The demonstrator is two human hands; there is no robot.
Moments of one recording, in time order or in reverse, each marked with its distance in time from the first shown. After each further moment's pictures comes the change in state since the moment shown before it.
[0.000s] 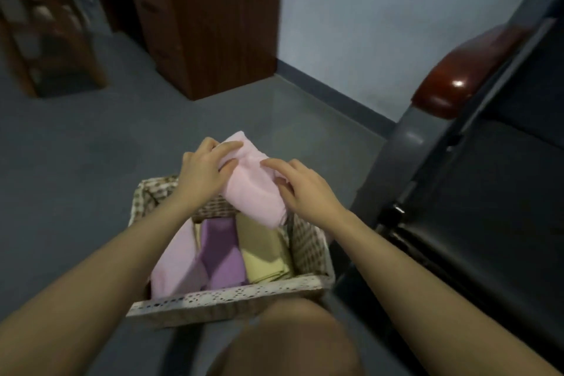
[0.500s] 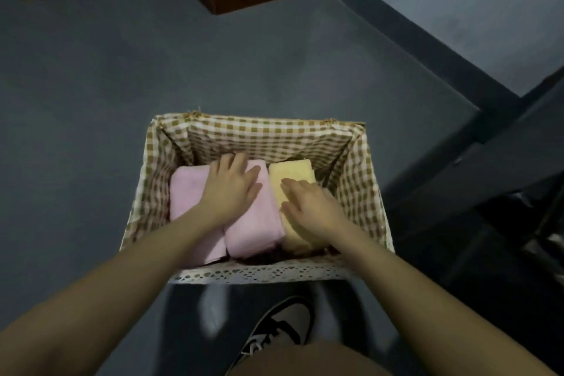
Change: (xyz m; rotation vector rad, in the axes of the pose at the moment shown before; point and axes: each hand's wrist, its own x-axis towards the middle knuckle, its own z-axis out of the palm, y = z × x) left_hand -0.076 -0.106 0.117 0.448 -0.402 0.038; right_hand -0.008 0.034 0.163 -0.136 -0.510 0.209
